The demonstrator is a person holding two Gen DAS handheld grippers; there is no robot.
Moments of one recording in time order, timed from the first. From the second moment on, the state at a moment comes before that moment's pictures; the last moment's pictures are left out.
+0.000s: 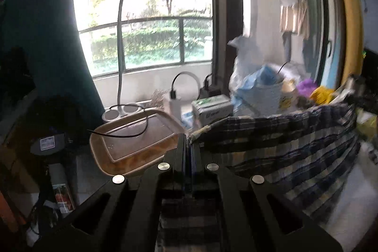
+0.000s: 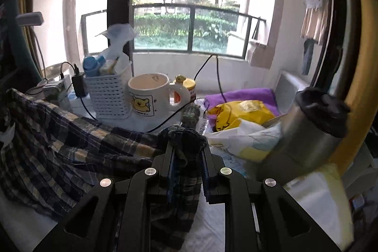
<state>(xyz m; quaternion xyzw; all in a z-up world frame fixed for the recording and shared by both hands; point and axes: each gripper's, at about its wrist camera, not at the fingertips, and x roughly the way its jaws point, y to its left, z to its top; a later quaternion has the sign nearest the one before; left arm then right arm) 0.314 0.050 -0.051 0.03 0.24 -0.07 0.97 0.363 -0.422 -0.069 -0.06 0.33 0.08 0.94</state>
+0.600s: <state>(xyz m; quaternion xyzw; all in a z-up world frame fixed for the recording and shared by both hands) 0.318 0.090 -0.058 0.02 0.27 -0.02 0.96 0.435 -0.390 -0.112 -0.08 0.39 0.07 0.92</state>
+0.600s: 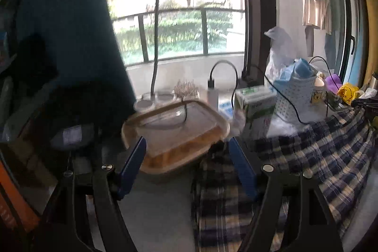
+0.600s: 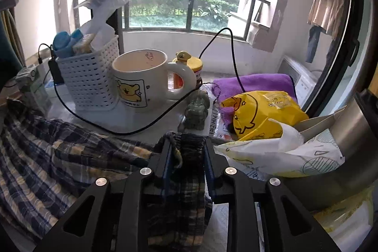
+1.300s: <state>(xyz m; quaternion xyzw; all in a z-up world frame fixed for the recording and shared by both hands) 0.237 0.082 -0.138 -0.10 0.43 -0.05 0.89 0.321 -0.402 -0.124 -0.02 0.42 0.05 0.91</state>
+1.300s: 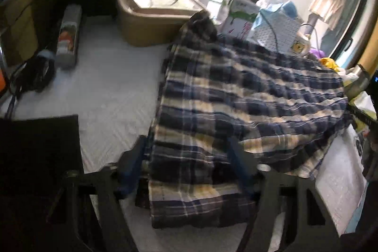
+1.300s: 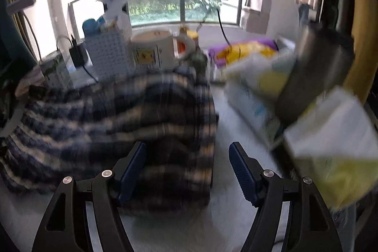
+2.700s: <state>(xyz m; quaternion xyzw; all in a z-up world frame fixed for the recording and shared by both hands) 0.181 -0.099 -0.125 0.07 0.43 -0.21 0.87 0.277 -0.417 -0.143 0.04 0.44 0.10 0.89</state>
